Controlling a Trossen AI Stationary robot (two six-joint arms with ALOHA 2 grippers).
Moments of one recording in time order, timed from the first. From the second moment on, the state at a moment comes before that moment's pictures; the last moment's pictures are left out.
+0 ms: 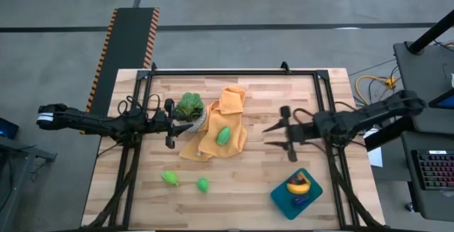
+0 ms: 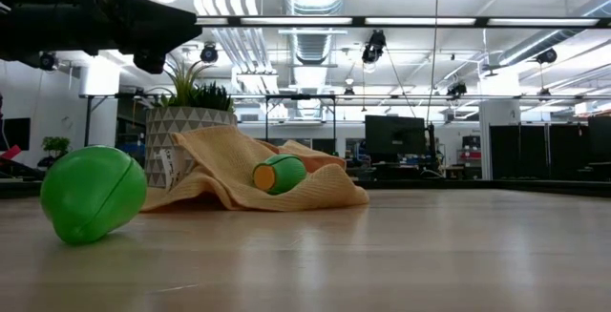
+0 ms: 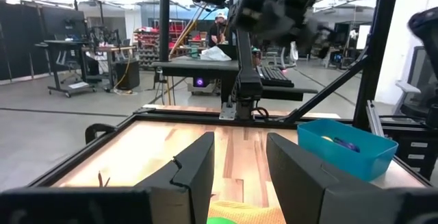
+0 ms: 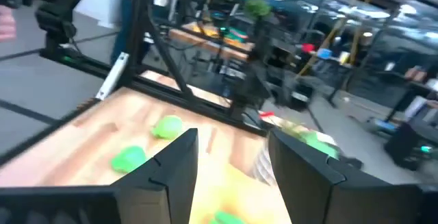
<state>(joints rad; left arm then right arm) 0.00 0.70 0.13 0.70 -0.10 -0.02 0.27 0.95 0.60 0.29 0.12 -0.31</state>
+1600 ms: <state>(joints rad) 0.00 0.81 0.16 0.74 -0.14 0.05 0.27 0.57 0.12 0.60 0.16 -0.21</state>
